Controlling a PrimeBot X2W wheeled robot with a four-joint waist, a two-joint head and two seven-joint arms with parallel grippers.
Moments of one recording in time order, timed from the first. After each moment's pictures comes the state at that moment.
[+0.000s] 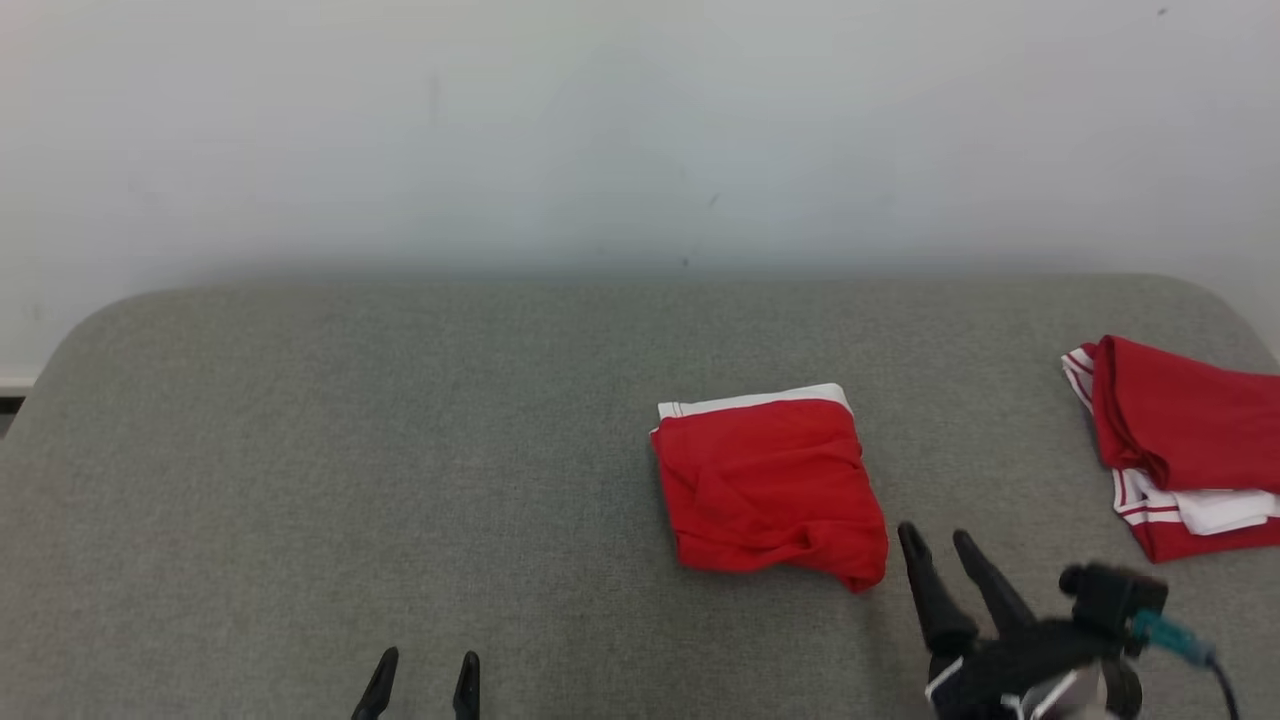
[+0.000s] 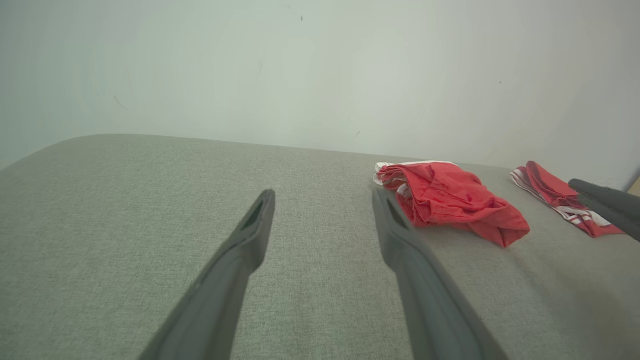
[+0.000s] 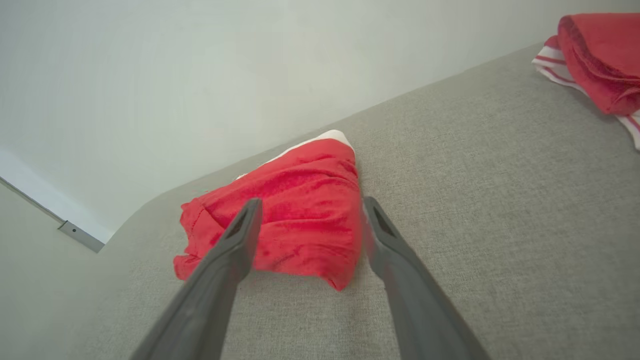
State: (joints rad) left arm 0.20 0.05 -0.14 0.02 -0.21 -0.12 -0.26; right arm -0.15 -0.20 0.29 0.43 0.70 0.13 -0.21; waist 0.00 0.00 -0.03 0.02
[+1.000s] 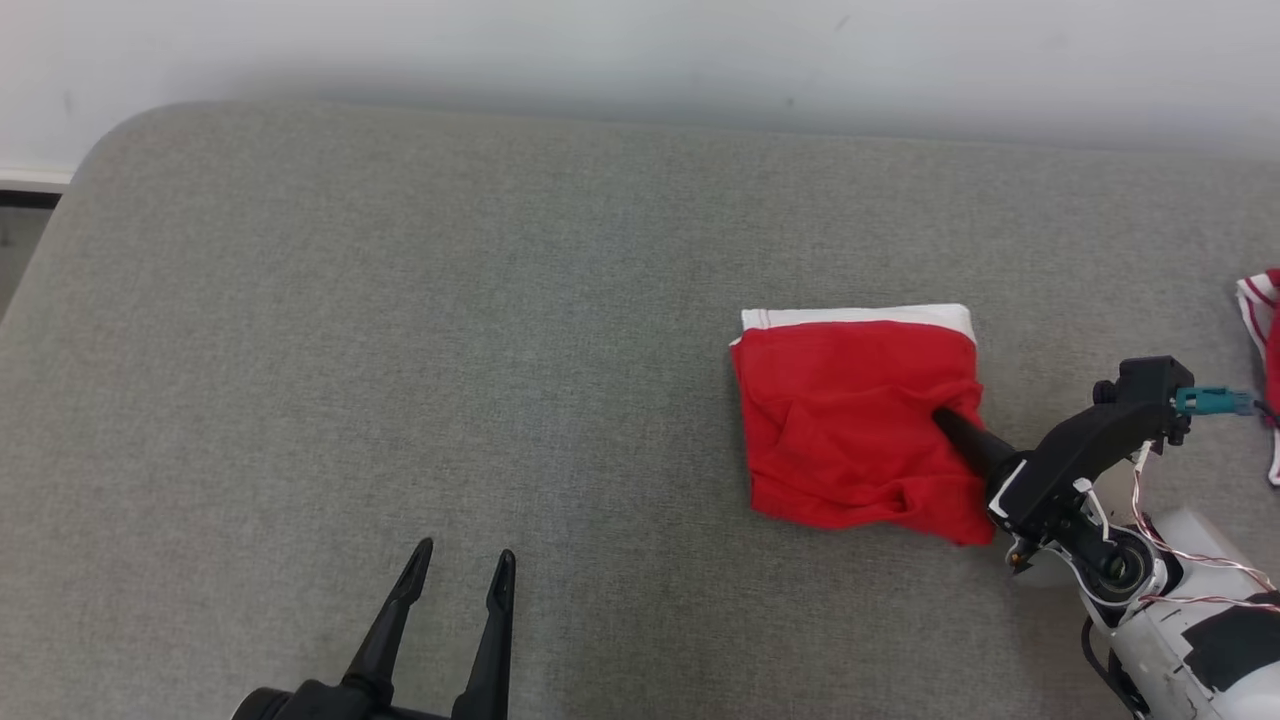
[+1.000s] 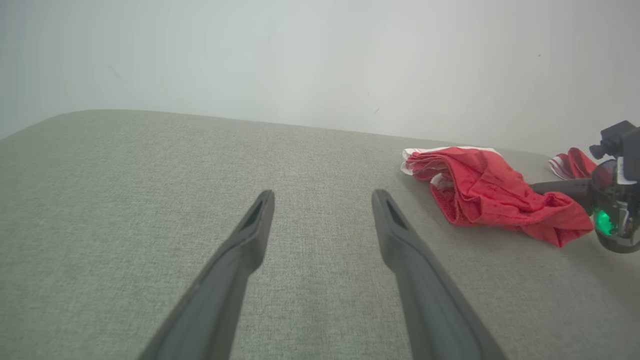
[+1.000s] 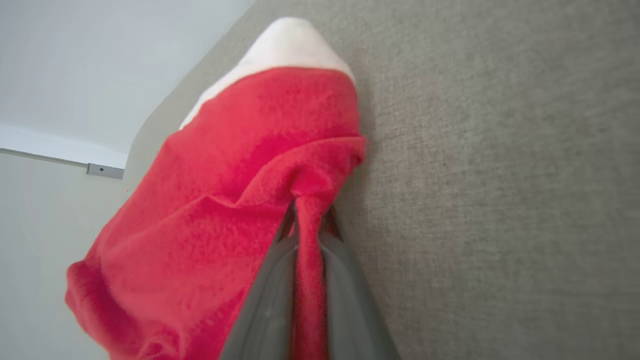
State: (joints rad) left arm 0.02 0.07 -0.22 0.03 -0.22 -0.13 -0.26; right arm -0.59 -0.39 0.43 0.68 1.25 0.13 0.30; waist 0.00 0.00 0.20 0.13
